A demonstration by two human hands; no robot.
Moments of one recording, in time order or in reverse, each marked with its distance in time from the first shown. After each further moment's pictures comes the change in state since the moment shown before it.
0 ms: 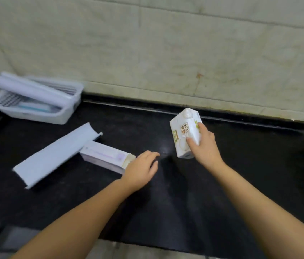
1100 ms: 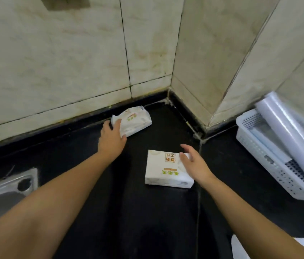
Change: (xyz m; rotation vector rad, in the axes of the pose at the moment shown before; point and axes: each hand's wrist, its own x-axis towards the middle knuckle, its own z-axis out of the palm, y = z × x) left_hand -0.330 -0.494 -0.378 0.279 0.592 -1.334; right_hand -0.074 -0.417 0.571 0.044 -1.064 -0.453
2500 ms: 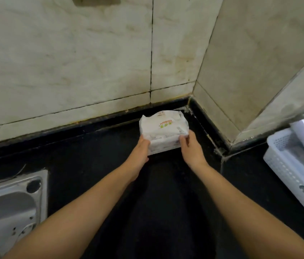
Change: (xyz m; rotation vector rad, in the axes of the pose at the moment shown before) left_hand -0.018 0.035 -0.006 -1.130 -0.375 -0.305; right_hand 0.084 -0.062 0.045 0.042 0.102 -0.147
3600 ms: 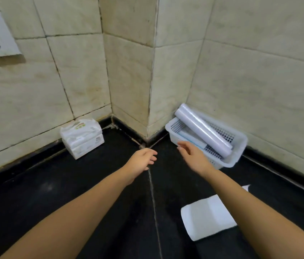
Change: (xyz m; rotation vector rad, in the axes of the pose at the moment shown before) left_hand -0.111 0.031 0.162 0.450 -0.455 0.168; right_hand -0.184 0.032 -0.205 -0.136 0.259 0.077
